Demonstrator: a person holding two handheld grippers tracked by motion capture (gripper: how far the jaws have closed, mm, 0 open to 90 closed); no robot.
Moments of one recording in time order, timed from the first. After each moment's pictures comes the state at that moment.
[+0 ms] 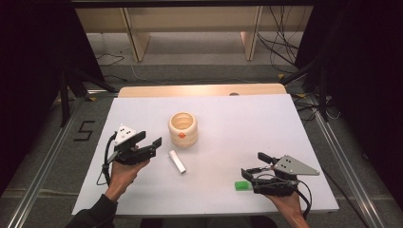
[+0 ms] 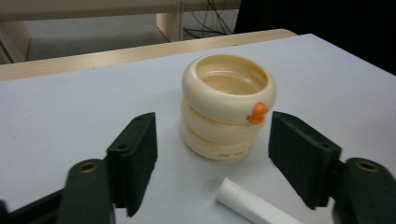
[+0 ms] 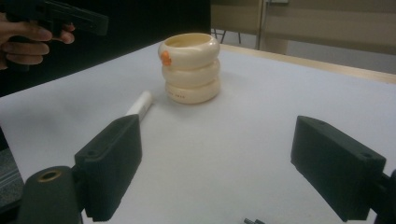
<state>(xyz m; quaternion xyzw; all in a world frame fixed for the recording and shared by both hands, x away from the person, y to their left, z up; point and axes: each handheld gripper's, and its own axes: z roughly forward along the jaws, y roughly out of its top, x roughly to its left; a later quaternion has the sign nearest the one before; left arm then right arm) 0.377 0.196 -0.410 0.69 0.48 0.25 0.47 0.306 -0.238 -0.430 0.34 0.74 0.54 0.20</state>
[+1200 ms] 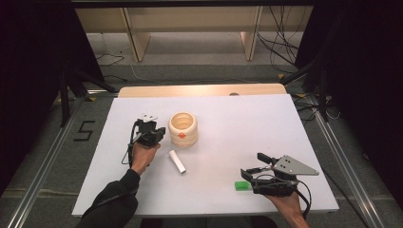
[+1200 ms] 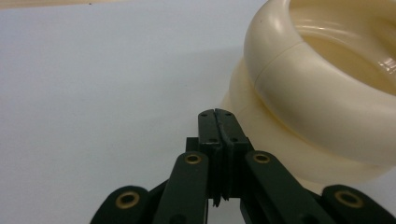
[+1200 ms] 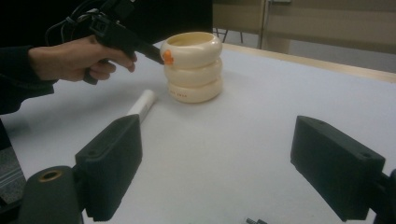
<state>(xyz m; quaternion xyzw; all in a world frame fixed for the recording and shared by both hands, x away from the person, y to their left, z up) 0.466 0.165 -0.463 0.71 0.55 0.21 0.39 0.306 -0.237 -0.431 0.34 0.74 0.54 0.20</state>
